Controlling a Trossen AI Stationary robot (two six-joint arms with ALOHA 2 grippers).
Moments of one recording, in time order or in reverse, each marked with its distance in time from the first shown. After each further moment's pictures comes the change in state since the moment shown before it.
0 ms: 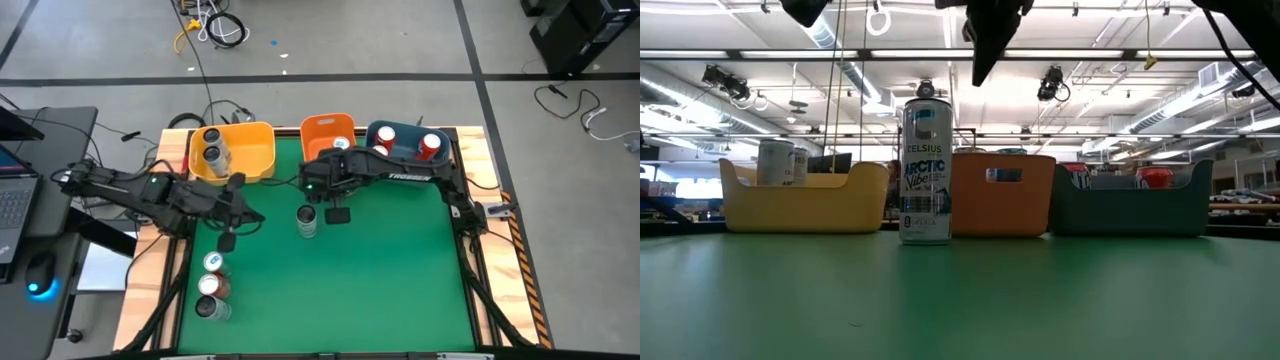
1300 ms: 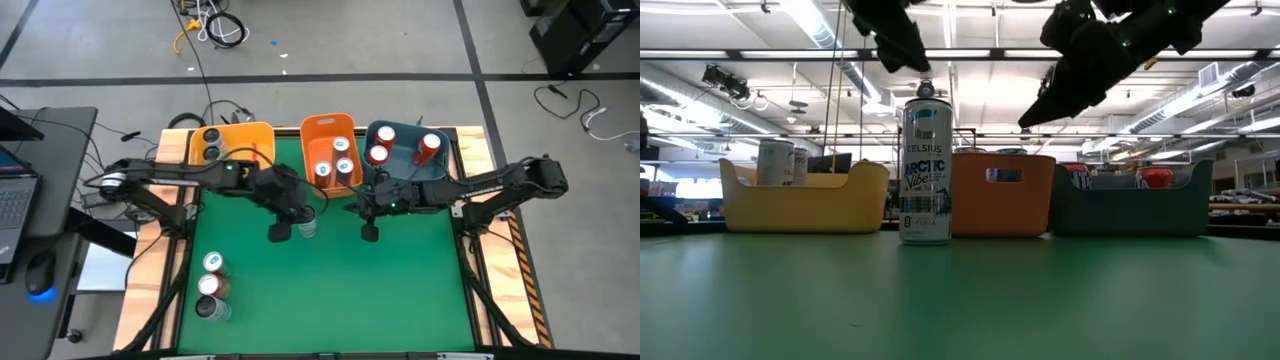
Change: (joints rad) left arm 0.266 0.556 0.343 -0.099 0.305 0.073; right arm 0.029 -0.794 -1.579 1.492 -0.079 0.157
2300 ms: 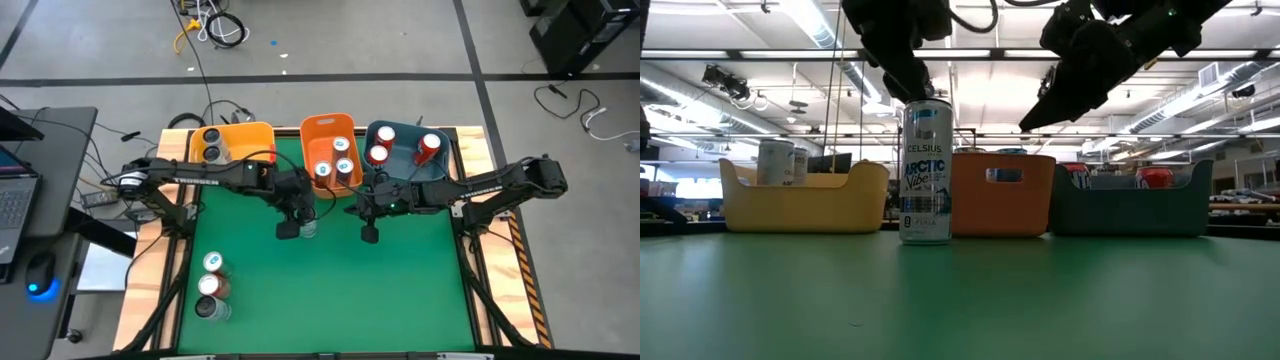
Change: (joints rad) left arm 0.033 0.151 0.075 -0.124 -0.044 0.001; right arm 0.004 0.006 -0.004 -0.004 -0.027 0.030
